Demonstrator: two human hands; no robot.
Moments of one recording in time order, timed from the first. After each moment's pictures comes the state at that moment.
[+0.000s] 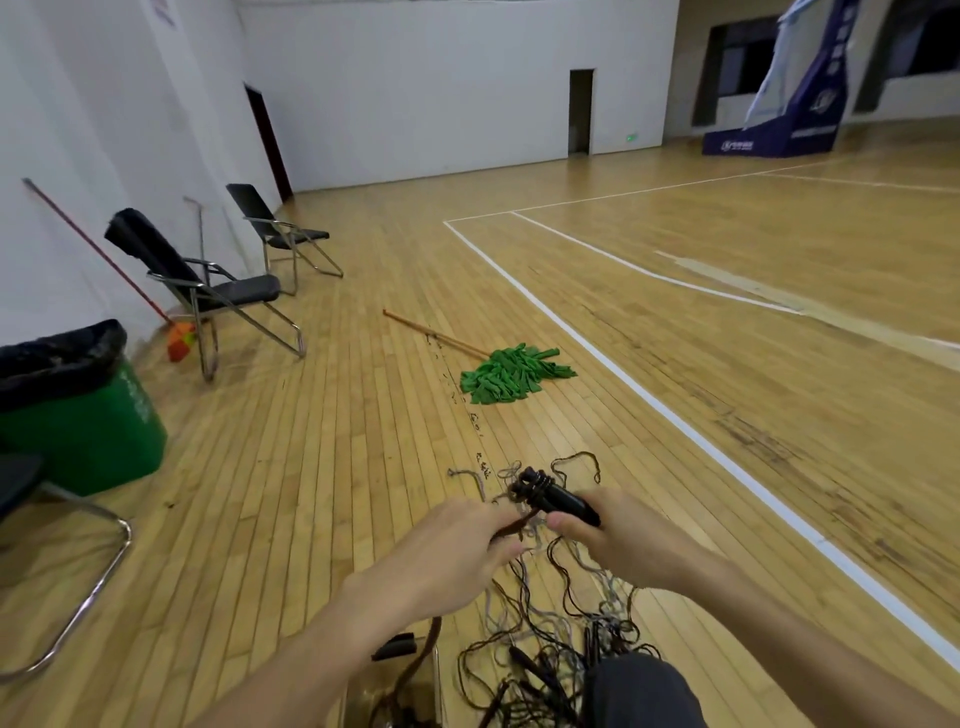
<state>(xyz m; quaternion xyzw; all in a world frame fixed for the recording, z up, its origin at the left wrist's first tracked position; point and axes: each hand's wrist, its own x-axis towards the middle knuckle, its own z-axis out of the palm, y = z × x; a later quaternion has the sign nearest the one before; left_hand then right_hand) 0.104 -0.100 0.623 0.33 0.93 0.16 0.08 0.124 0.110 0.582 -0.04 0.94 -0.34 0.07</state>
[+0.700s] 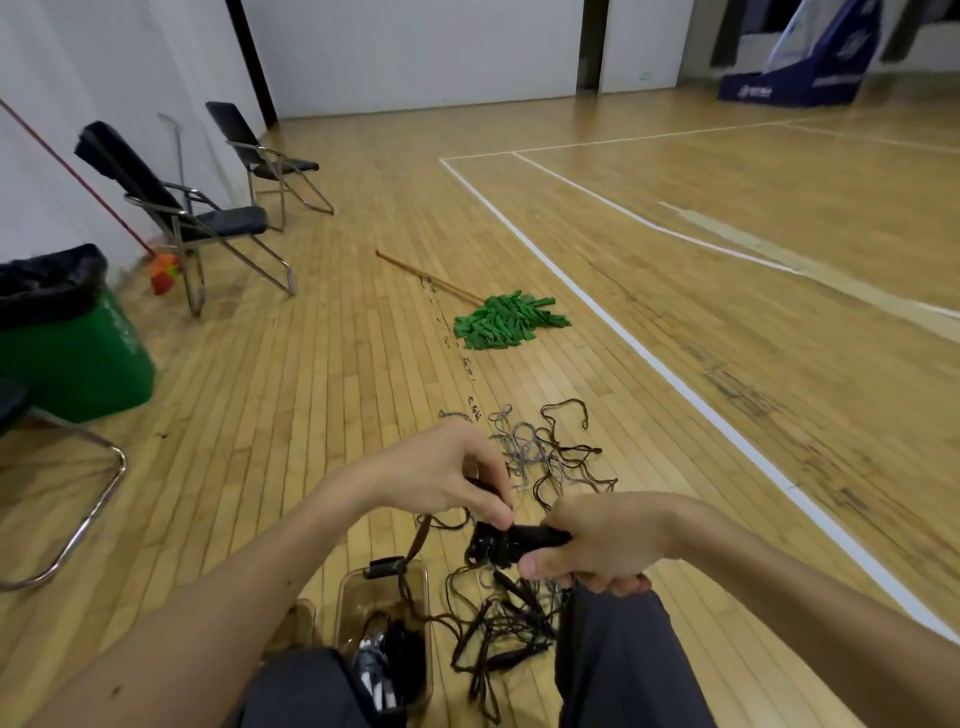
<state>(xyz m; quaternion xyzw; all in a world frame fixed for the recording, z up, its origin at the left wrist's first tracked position) 0.083 -0.121 0.623 0.41 0.83 0.30 0.25 0.160 0.074 0.610 -0.10 0.87 -0.29 0.39</state>
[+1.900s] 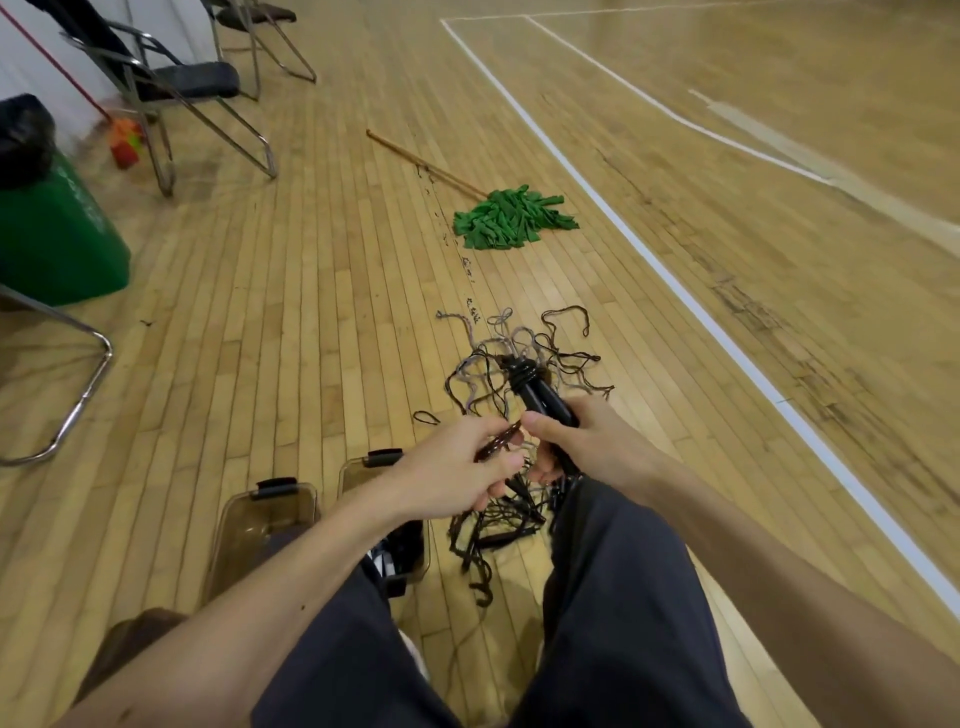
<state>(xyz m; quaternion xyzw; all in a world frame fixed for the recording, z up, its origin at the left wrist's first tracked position) 0.140 -0.135 0.526 0.21 0.84 0.41 0.28 0.163 0.055 0.519 0.03 0.78 -0.61 0.16</state>
